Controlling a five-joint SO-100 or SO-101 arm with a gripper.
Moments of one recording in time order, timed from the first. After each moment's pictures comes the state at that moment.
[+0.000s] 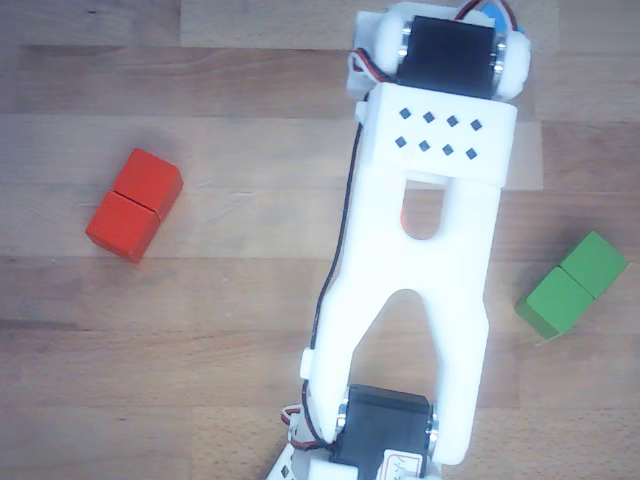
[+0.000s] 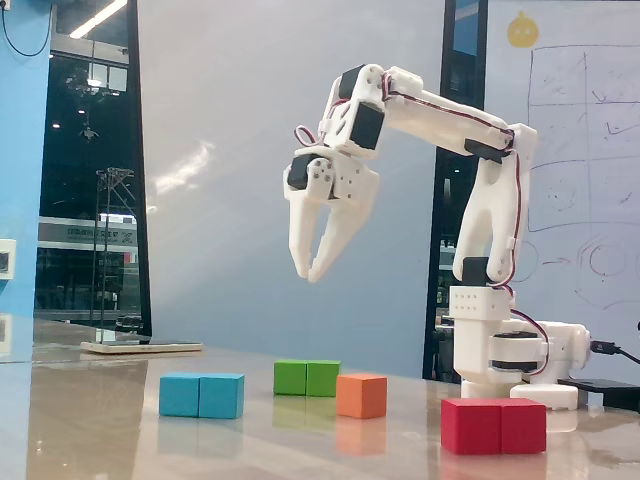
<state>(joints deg) 5.8 103.5 93.3 84.0 -3.5</state>
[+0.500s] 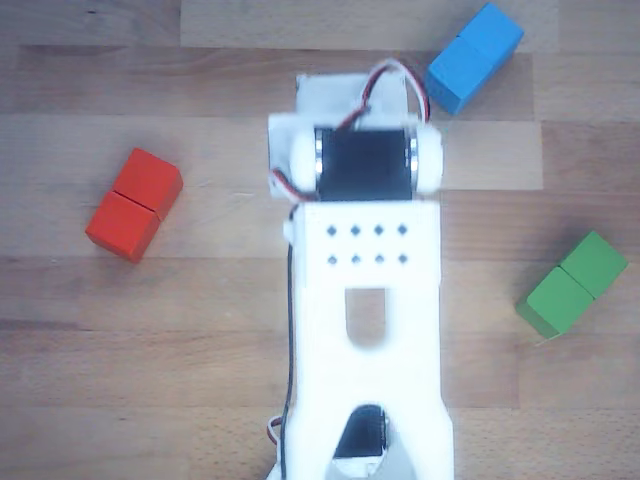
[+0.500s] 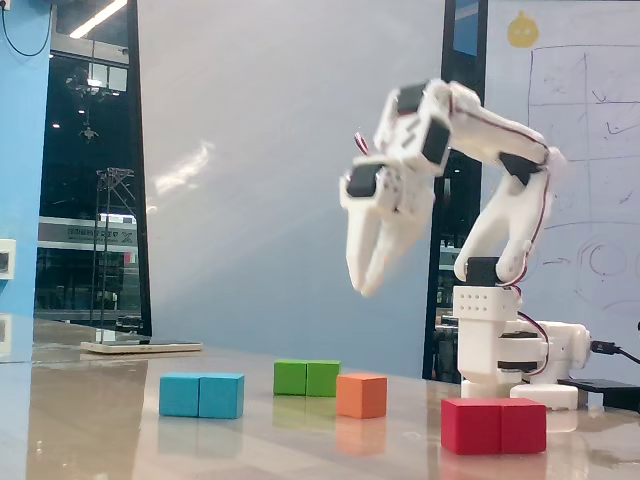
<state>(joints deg) -4.1 127.8 120.9 74.5 -3.5</state>
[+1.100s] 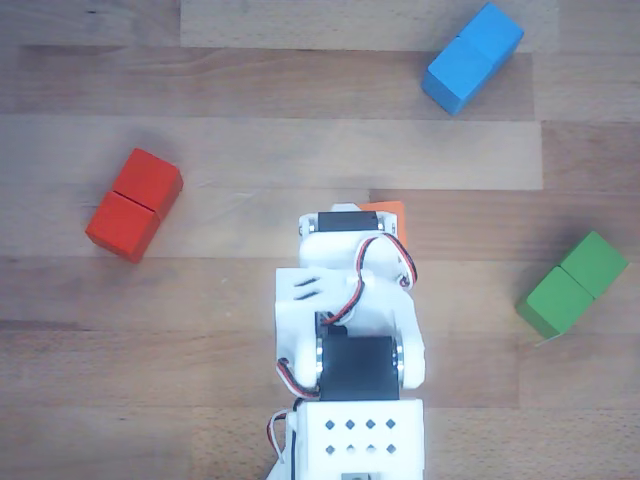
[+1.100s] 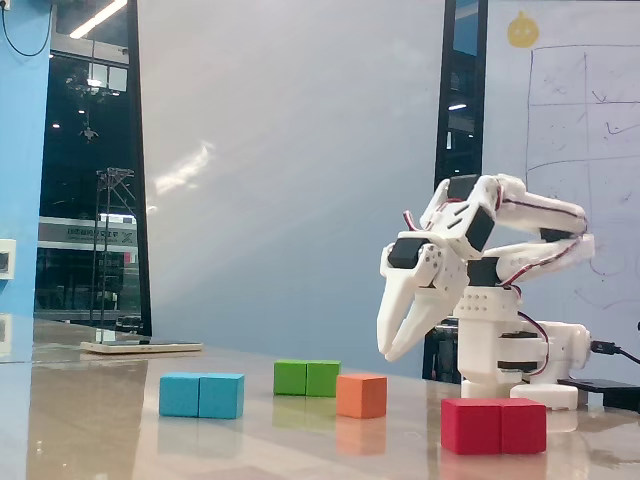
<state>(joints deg) -4.1 171.0 166.3 59.4 -3.5</state>
